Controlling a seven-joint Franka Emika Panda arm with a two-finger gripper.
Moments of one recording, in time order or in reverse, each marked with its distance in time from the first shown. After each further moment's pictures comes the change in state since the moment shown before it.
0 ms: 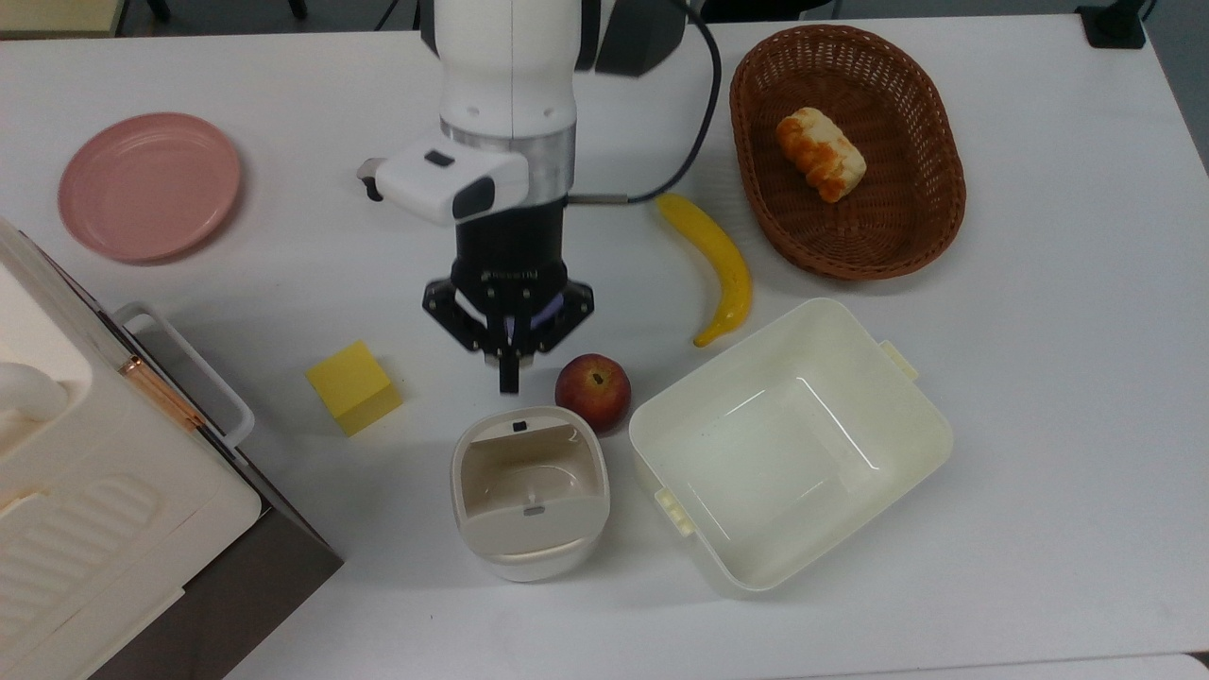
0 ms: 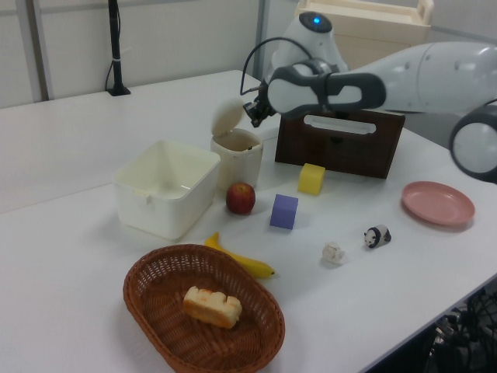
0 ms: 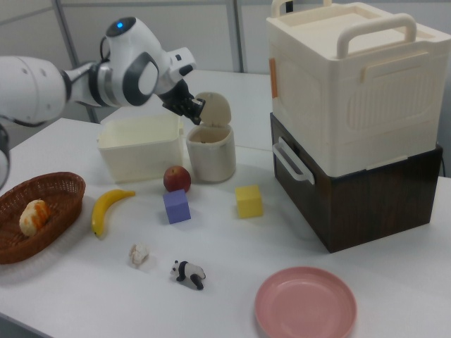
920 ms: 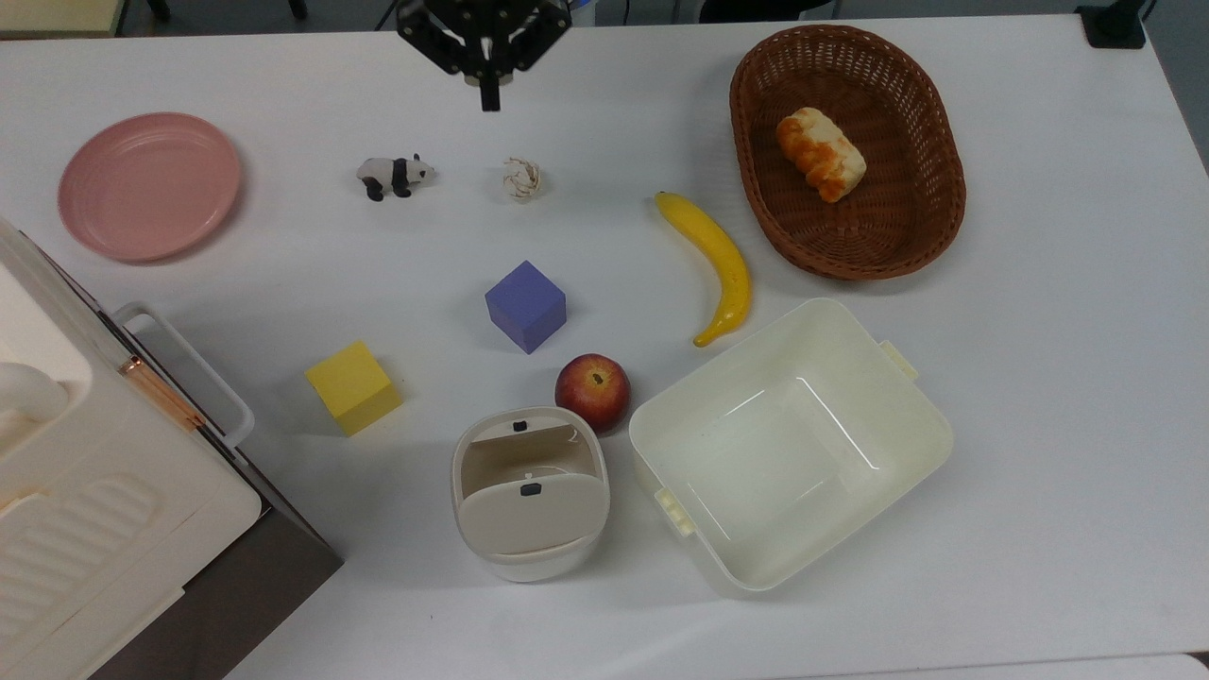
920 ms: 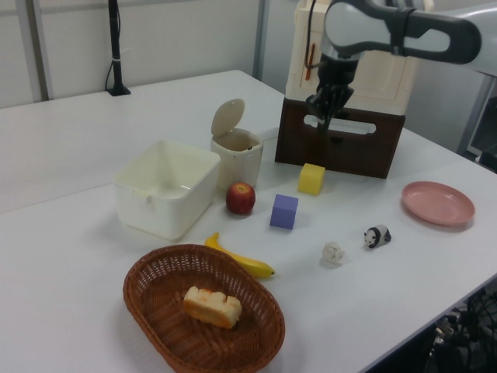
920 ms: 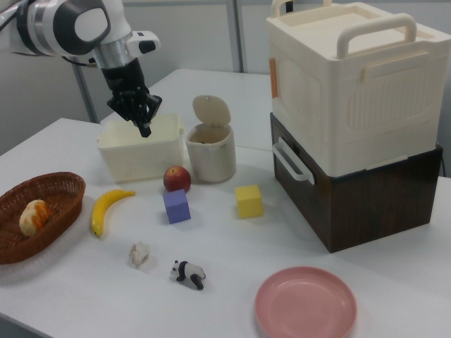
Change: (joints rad) arm -0.024 -0.403 -0.003 -0.166 0.074 -0.657 -0.186
